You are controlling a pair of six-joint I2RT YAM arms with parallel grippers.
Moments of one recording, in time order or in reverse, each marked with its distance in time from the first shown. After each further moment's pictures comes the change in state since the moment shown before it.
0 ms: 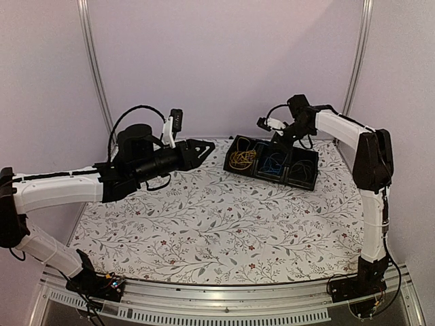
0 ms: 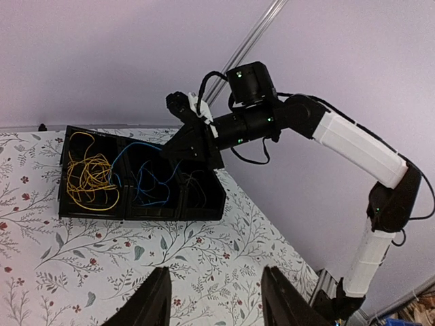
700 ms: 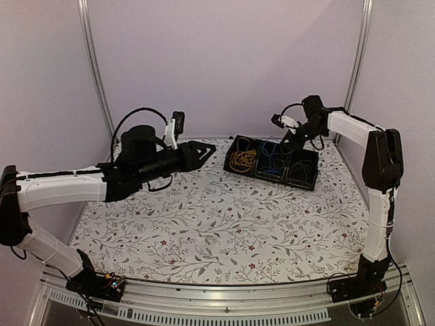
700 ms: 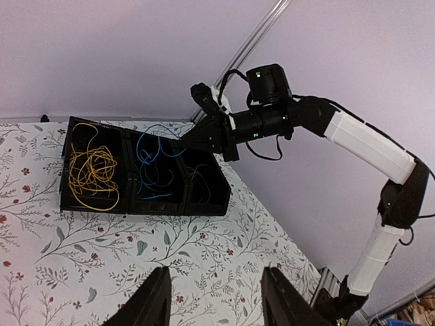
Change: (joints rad) left arm 0.008 0.024 0.000 0.002 0.006 -0.014; right arm -0.097 -0.083 -0.111 0.082 -0.034 0.055
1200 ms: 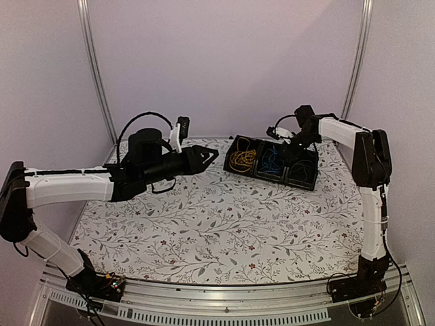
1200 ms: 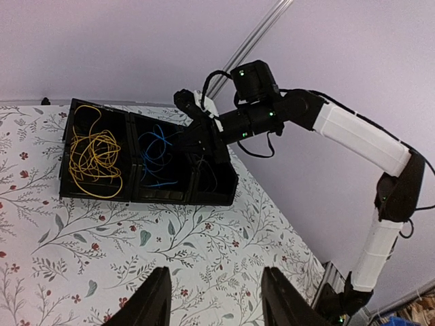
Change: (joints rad) left arm 0.011 0.059 0.000 0.013 0.029 -0.018; right arm 0.009 0.119 0.047 -0.051 0.021 -0.042
